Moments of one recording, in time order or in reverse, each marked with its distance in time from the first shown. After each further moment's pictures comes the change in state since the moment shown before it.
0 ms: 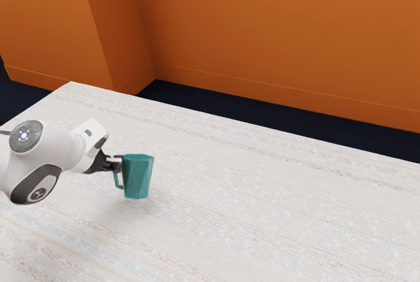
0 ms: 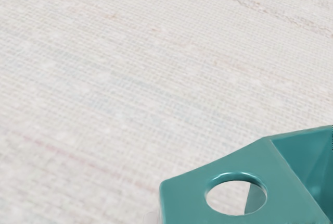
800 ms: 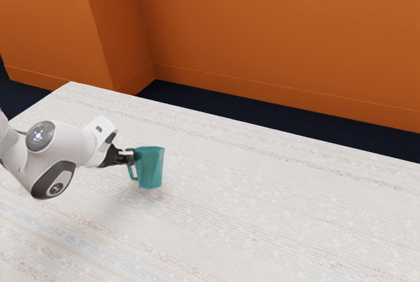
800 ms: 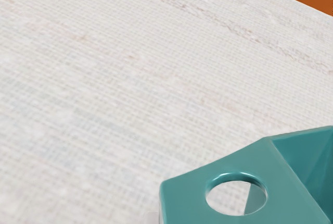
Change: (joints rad) arm 0.018 0.248 0.001 0.169 -0.003 0.144 -0.008
